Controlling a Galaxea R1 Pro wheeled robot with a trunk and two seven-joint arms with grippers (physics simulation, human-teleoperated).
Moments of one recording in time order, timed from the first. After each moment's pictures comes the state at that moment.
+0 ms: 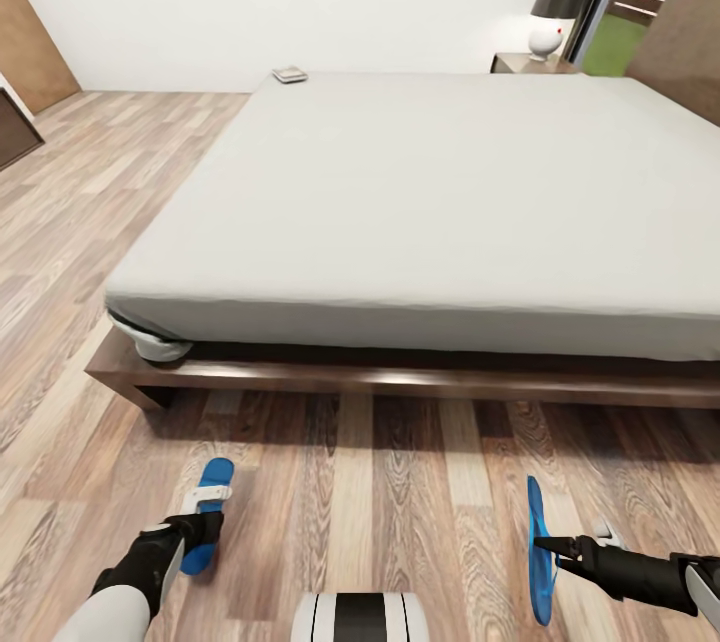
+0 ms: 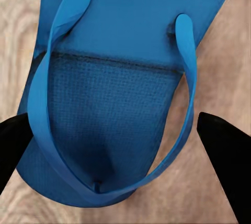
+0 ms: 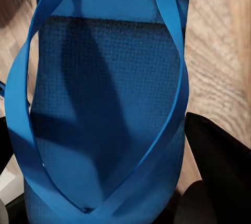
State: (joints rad) left arm -0.61 0.00 0.75 -0.43 -0.68 0.16 -0.20; right arm -0.48 -0.48 -0.06 -0.44 -0.32 0.68 1.04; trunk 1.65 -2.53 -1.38
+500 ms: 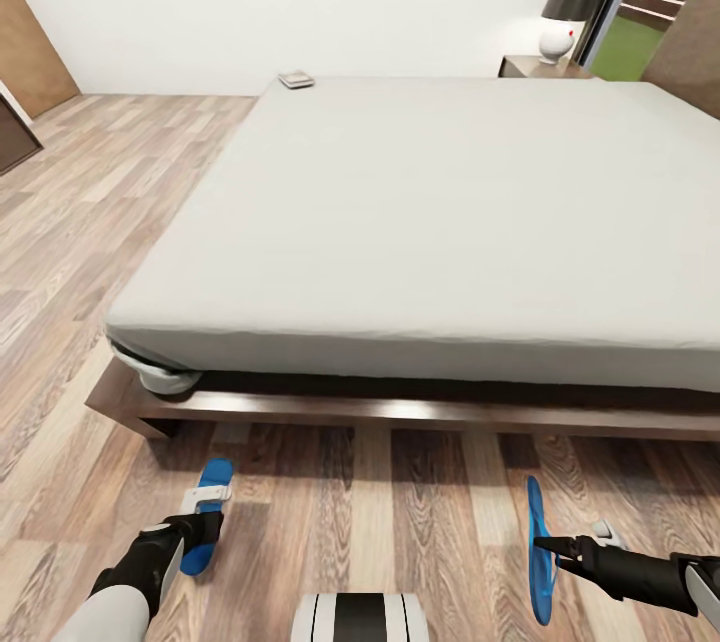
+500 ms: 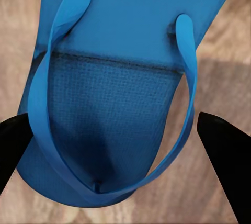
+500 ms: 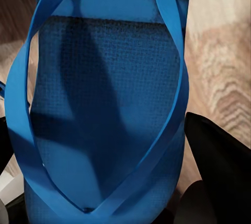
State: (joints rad) left arm -0.61 0.00 0.75 -0.43 -0.68 0.16 -0.20; right arm -0.48 -0.48 -0.06 -0.44 -0.33 0.68 1.04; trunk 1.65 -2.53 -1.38
